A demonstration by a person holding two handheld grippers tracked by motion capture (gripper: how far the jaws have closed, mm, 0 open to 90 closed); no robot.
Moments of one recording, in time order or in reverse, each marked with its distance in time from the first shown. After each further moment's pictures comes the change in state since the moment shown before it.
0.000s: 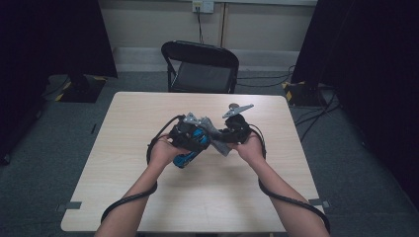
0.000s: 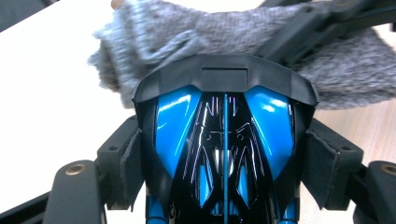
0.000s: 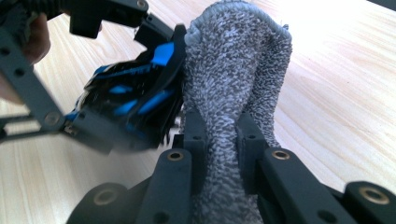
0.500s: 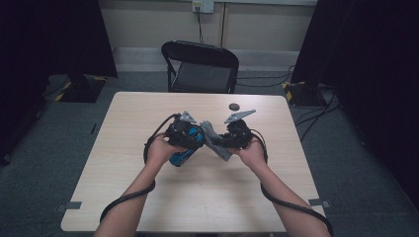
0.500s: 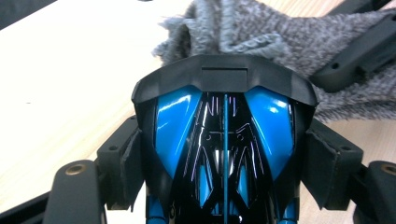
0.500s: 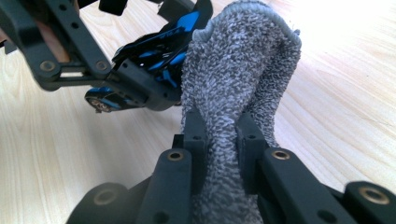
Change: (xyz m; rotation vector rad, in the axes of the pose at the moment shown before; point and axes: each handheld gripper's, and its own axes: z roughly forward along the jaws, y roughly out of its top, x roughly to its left) left arm 0.012 -0.005 -0.001 0.017 0.039 -0.026; right arm 0.006 -0.014 -0.002 -0.015 0.040 -0.009
